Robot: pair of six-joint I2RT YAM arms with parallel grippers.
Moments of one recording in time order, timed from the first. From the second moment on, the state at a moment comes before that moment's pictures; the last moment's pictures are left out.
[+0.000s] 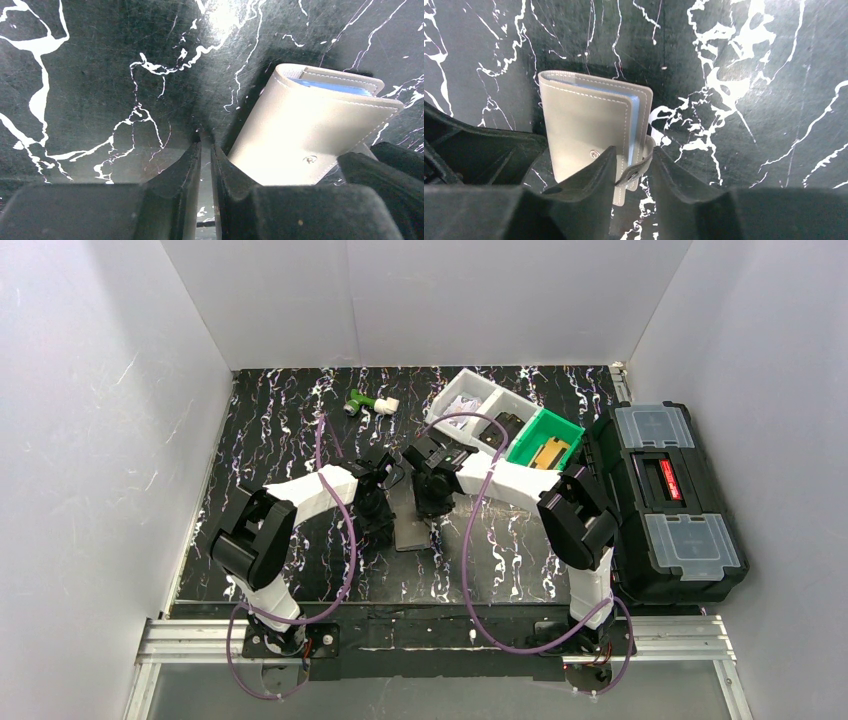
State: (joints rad) left arm -0.55 1.69 1.01 -0.71 0.06 -0.90; right arm 0.87 1.94 1.43 -0.67 0.03 0.66
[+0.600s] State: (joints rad) left arm -0.55 1.61 1.04 -0.81 -0.05 -0.81; right arm 0.87 1.89 1.44 -0.72 0.07 0.65
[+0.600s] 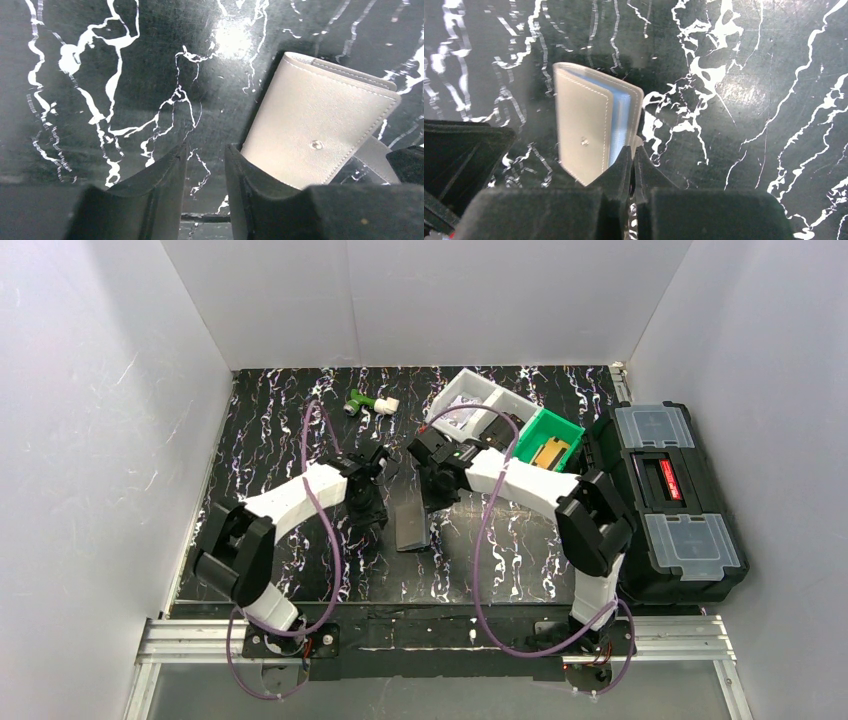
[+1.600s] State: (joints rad) left arm -0.54 1.47 1.06 -0.82 0.03 -0.69; right arm 0.74 1.69 1.28 -0.80 0.04 0.71
